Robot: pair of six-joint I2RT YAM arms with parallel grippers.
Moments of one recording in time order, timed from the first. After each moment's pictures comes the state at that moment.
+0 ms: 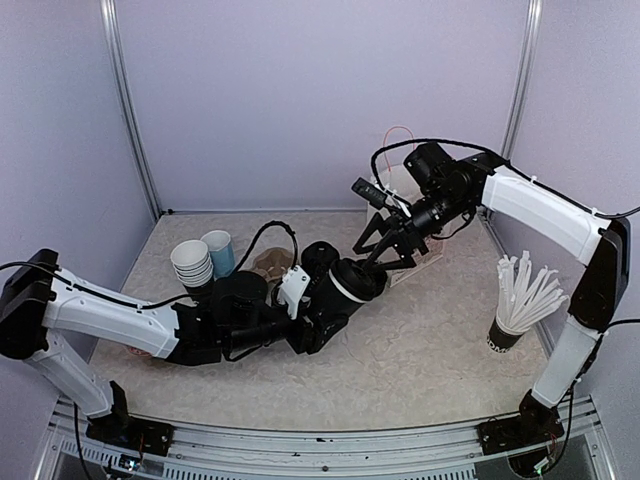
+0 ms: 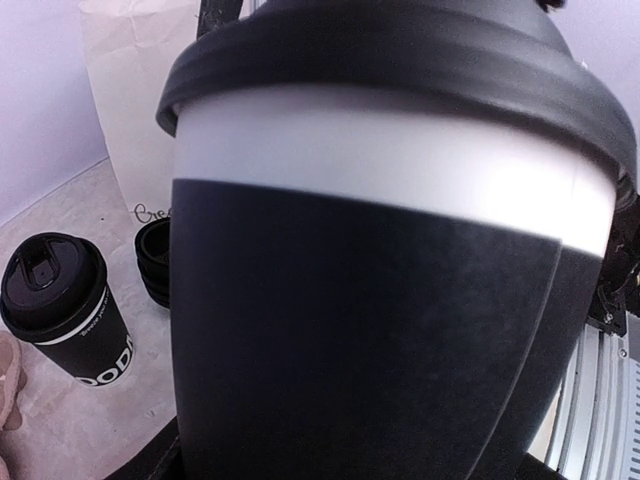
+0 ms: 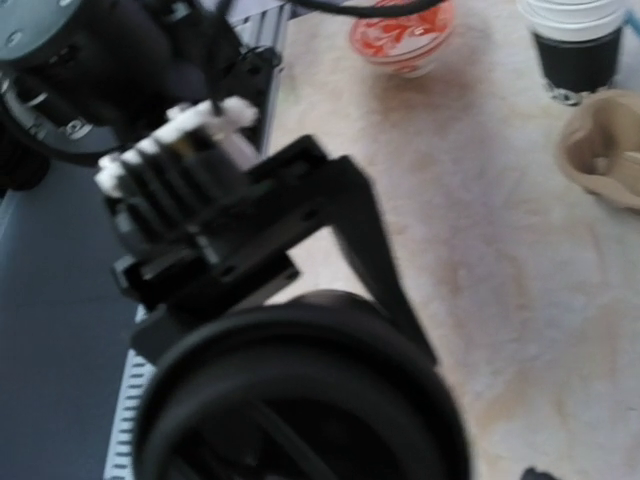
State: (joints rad) left arm -1.14 1.53 0.75 0.50 -0.13 -0.09; right arm 0.60 1.72 1.69 -1.02 -0.99 -0.58
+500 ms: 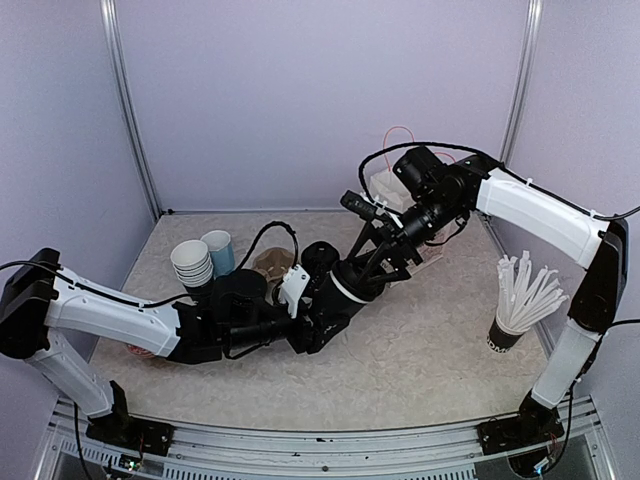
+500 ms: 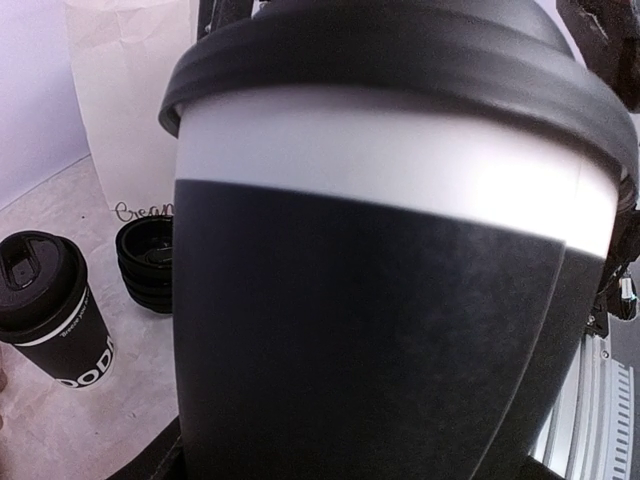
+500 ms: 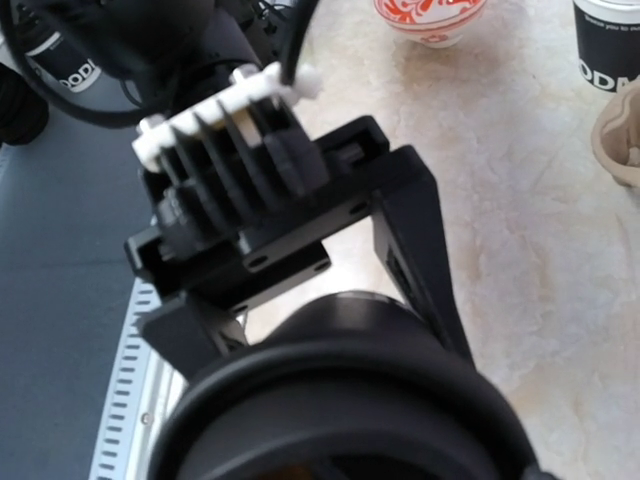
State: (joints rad) left arm -1.12 1.54 0.75 0.52 -0.07 -0.13; right arm 0.67 1.73 1.69 -1.04 -0.93 -0.62
